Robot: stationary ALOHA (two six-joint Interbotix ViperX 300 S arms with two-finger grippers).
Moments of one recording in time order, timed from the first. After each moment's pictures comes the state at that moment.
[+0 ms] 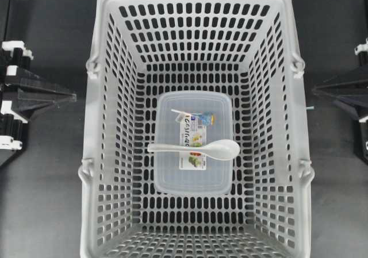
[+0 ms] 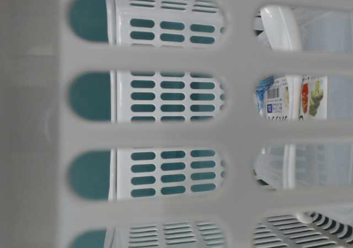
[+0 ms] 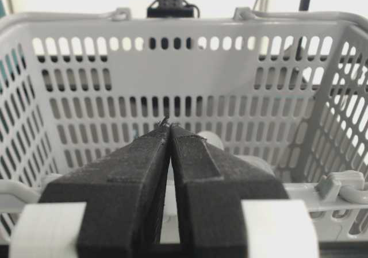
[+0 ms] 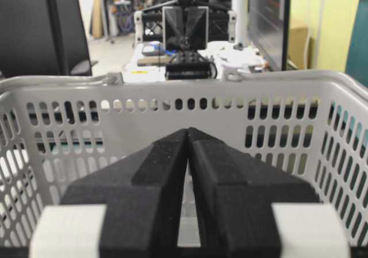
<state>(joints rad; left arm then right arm) 0.00 -0.96 1.17 0.00 -0.29 0.00 0.00 -0.97 1.18 0.00 -0.29 0.00</state>
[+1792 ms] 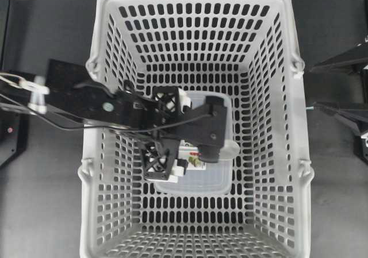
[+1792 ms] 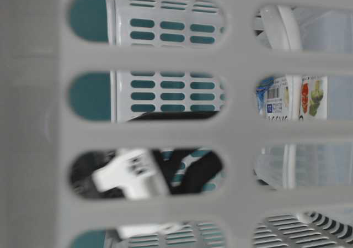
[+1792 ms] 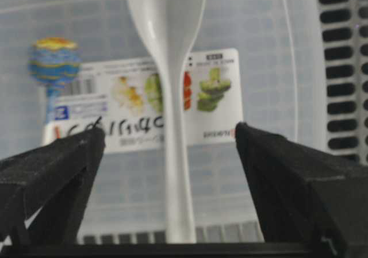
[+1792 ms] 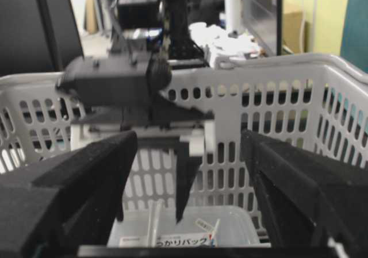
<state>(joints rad) -0.10 0.13 0.18 0.04 0.78 -0.02 -0.02 -0.98 1.18 0.03 -0.26 0.02</state>
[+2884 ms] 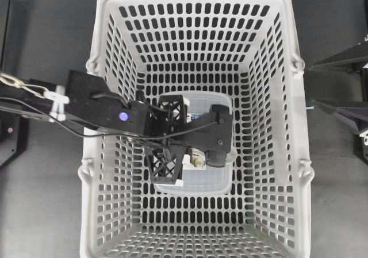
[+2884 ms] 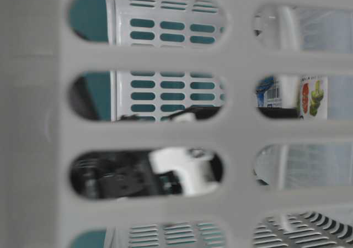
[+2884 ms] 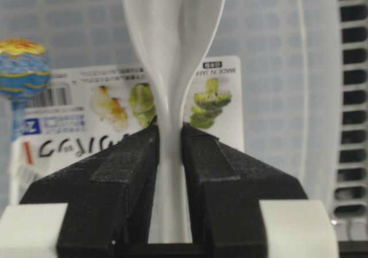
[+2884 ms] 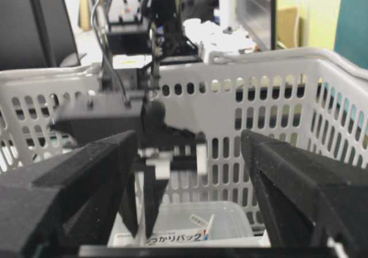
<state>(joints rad) -0.11 0.16 0.18 0.04 0.76 -0.04 -0.03 -0.98 1.19 0.03 -0.26 0.02</state>
